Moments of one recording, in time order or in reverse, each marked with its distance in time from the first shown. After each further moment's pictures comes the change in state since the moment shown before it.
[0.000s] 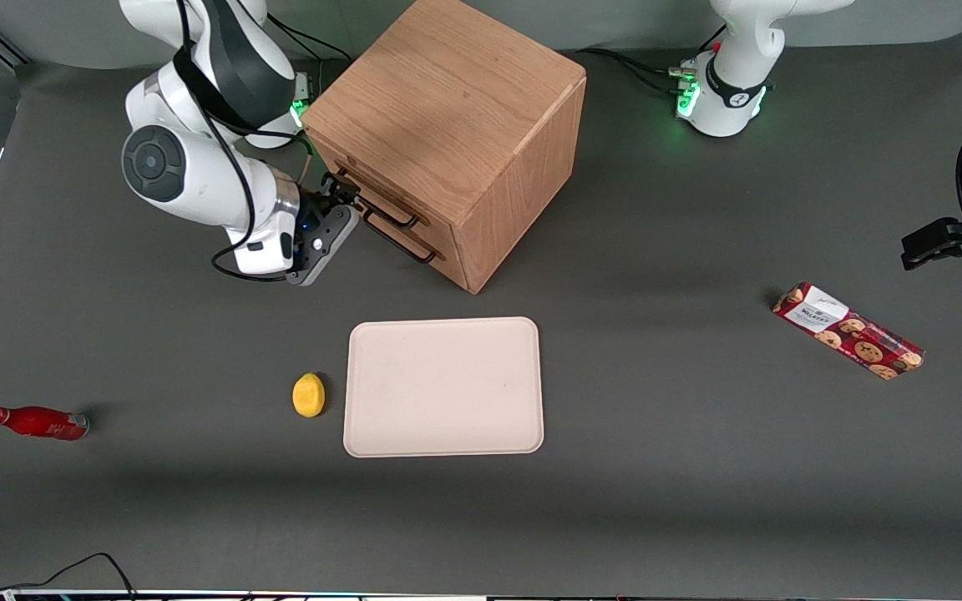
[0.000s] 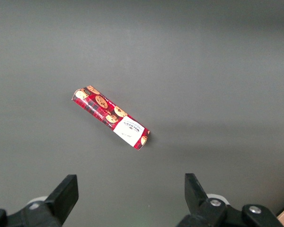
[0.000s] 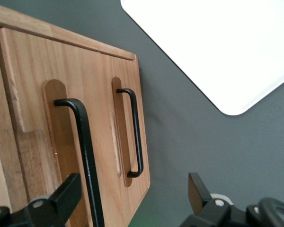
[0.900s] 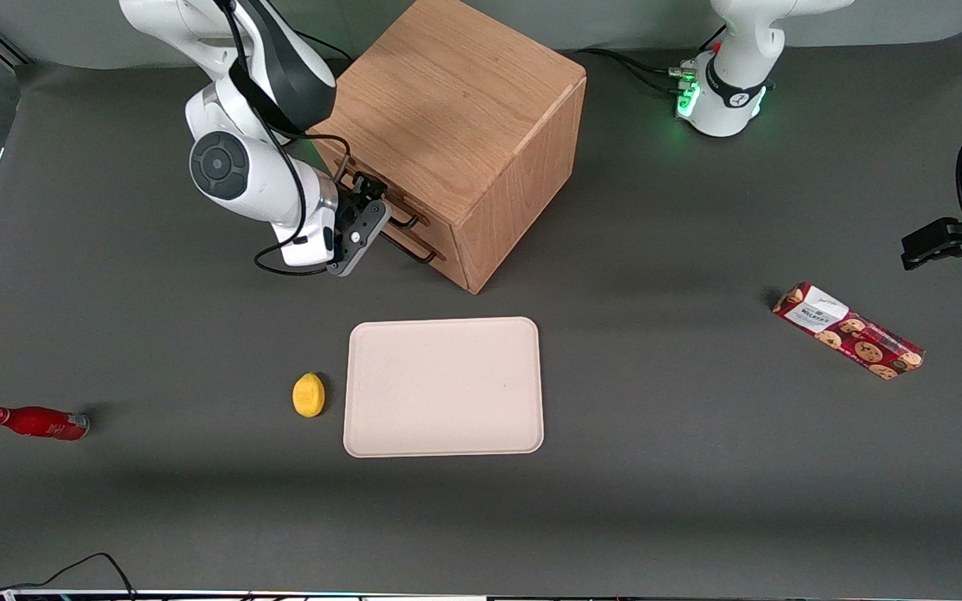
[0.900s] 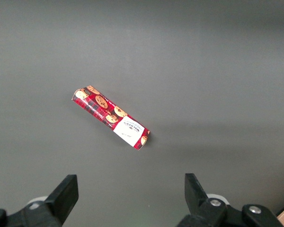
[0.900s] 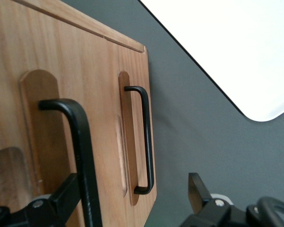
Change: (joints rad) arm 0.007 0.000 0.061 -0.141 0.008 0.150 0.002
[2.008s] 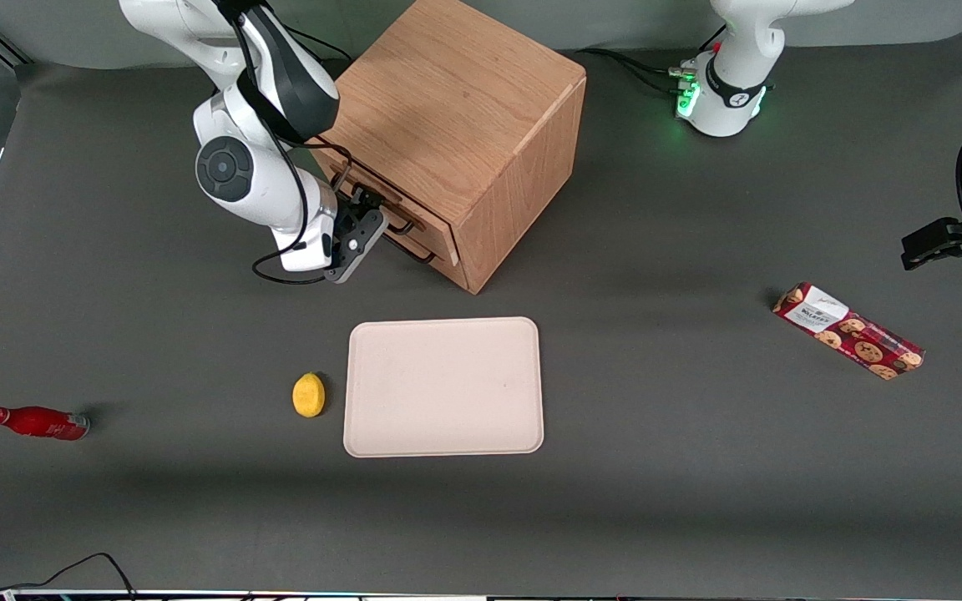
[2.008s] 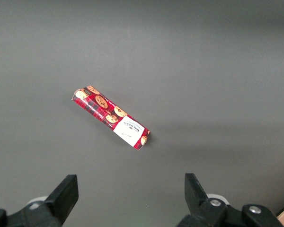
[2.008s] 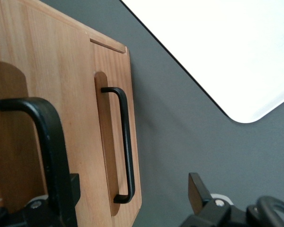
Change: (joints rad) arm -0.004 0.003 -0.009 -0.047 -0.042 0.088 0.000
